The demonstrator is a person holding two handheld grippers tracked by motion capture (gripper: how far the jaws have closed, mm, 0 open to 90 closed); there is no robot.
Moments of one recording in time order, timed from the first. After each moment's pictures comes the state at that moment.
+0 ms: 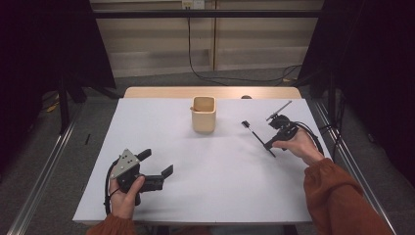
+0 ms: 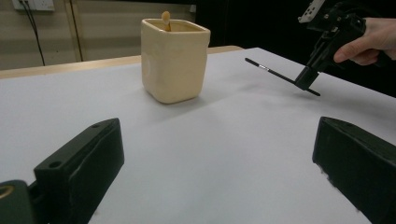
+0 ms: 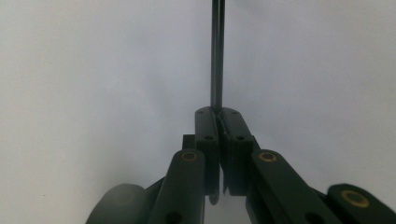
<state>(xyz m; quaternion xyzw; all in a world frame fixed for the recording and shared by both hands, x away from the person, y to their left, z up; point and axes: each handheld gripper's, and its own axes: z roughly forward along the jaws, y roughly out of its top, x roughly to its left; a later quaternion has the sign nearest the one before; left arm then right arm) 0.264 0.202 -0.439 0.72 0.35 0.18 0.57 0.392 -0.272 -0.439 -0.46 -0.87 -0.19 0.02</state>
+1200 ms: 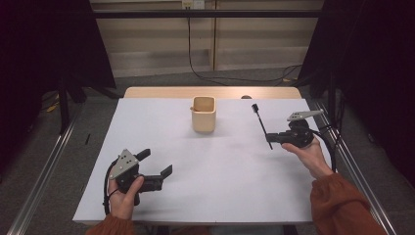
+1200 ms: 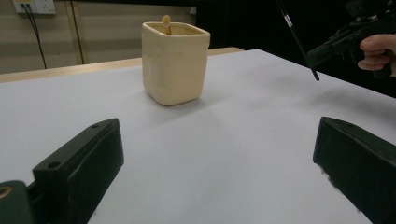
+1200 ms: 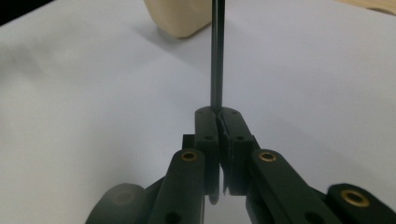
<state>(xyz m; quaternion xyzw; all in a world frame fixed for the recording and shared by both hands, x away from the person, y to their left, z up) 0.263 0.203 -0.437 0.72 0.35 0.18 0.57 0.351 -0.304 -0.429 -0.39 -0.80 -0.44 -0.08</state>
